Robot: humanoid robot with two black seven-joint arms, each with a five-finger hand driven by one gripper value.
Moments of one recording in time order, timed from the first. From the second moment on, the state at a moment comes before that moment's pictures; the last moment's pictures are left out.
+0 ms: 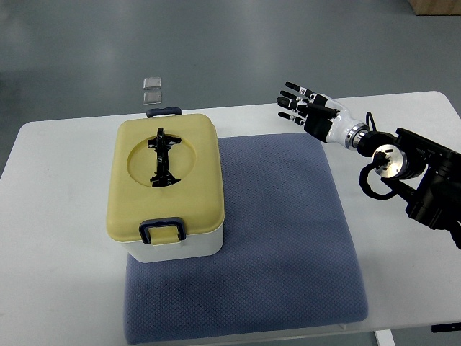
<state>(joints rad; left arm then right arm) 0.00 0.00 -0.05 -0.16 0.03 0.03 0.06 0.87 -0.24 0.49 0.66 0.08 0.26 0.10</state>
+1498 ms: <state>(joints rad) 0.00 0.00 -0.04 -0.15 0.03 0.03 0.06 0.99 -0.27 0.44 0.68 -0.26 0.16 0.16</state>
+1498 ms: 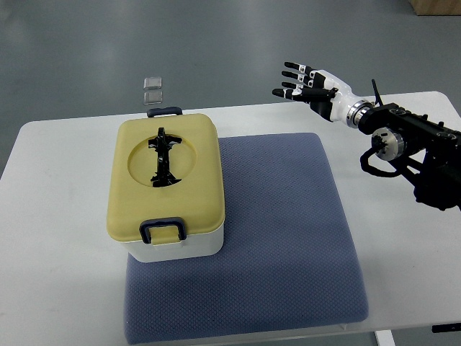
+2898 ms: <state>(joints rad) -0.01 0.00 -0.04 -0.15 0.03 0.03 0.06 1.78 -0.05 -0.27 1.02 -1.43 0.14 0.59</state>
